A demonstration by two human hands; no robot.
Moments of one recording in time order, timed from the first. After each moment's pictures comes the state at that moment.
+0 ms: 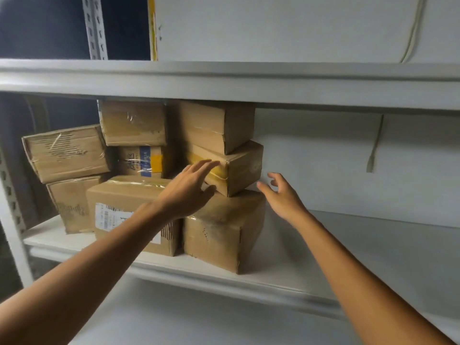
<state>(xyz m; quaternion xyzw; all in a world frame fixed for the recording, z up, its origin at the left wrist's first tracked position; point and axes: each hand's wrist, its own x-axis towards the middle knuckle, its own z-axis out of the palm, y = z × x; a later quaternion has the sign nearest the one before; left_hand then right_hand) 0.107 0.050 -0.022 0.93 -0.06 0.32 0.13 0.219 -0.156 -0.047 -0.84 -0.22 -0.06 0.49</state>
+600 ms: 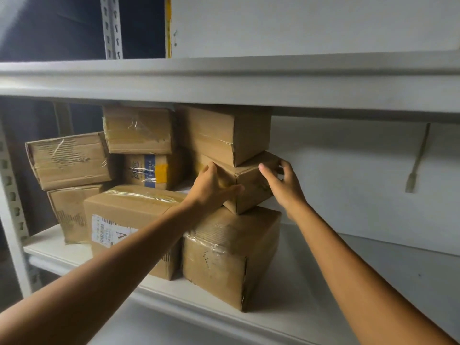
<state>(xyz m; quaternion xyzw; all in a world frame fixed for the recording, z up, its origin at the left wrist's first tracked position) 0.163 0.032 -0.008 0.88 0.08 0.32 0.35 0.277 -0.110 -0.015 -0.75 -0.25 -0.09 0.61</state>
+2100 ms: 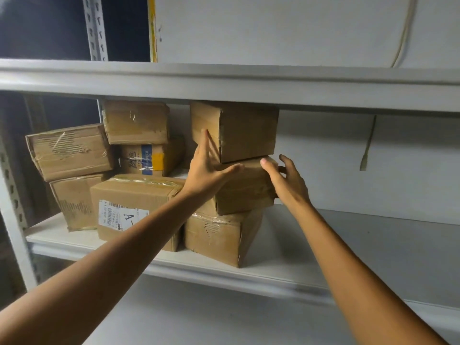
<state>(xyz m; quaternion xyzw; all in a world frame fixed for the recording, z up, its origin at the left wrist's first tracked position) 0.106 0.004 0.000 0.80 -0.04 0.37 0.47 0.189 -0.161 -0.020 -0.80 -0.16 -0.13 0.56</state>
